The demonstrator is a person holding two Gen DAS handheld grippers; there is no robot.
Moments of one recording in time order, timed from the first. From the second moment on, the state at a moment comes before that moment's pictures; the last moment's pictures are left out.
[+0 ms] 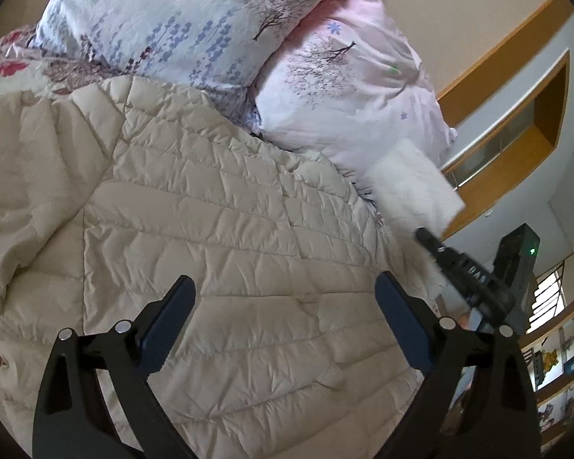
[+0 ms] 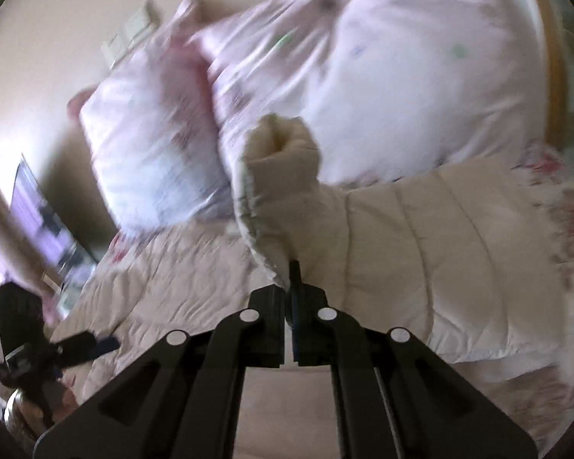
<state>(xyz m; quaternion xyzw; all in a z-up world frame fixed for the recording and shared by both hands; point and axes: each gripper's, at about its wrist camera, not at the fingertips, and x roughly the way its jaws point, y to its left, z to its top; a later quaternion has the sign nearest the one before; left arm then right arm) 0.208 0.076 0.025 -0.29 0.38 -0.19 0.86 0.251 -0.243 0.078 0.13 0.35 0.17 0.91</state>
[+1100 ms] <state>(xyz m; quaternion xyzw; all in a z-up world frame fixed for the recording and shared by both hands) 0.274 0.062 -0.018 -0.32 0.40 -0.11 0.85 0.231 -0.359 -0.014 0.41 0.42 0.03 0.81</state>
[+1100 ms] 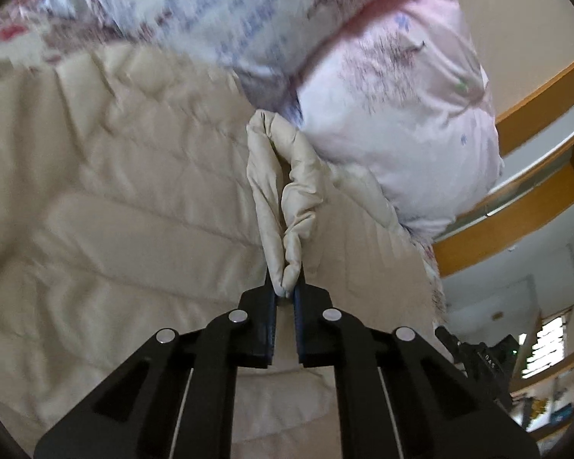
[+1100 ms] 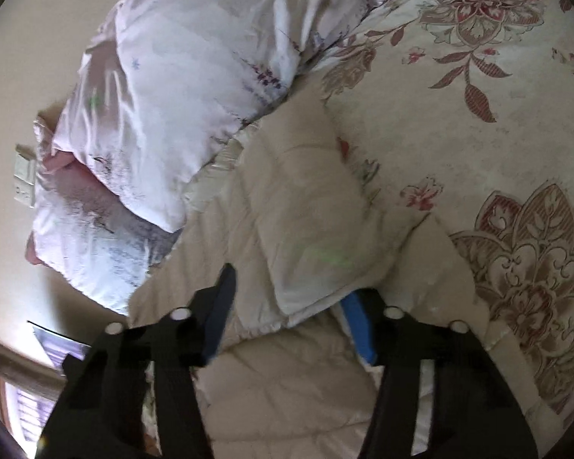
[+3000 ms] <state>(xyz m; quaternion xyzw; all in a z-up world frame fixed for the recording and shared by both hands) -0.006 0.392 -0.068 -0.63 0.17 0.22 0.73 0.259 -0.121 0.061 0.00 0.45 0.22 0.87</state>
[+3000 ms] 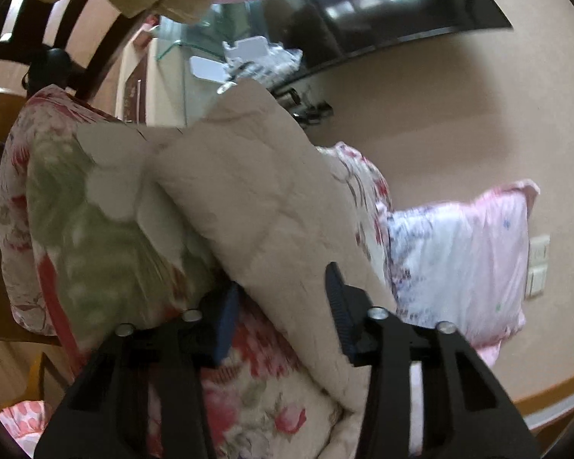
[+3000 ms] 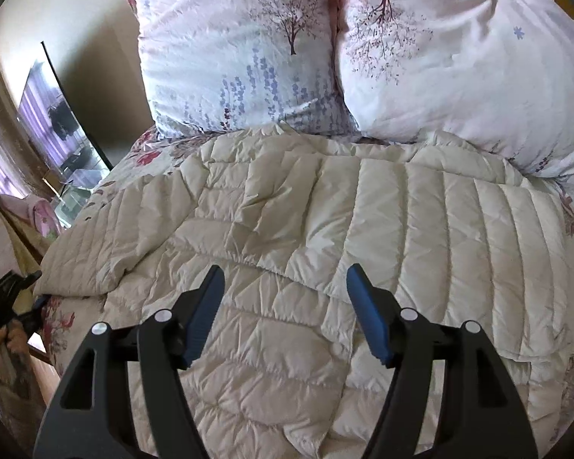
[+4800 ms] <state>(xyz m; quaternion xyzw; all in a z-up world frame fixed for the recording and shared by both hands) 0.094 0.177 0.013 -0.21 0.34 -0.05 0.92 0.284 -0.242 0.029 0.11 0.48 0.14 0.86</state>
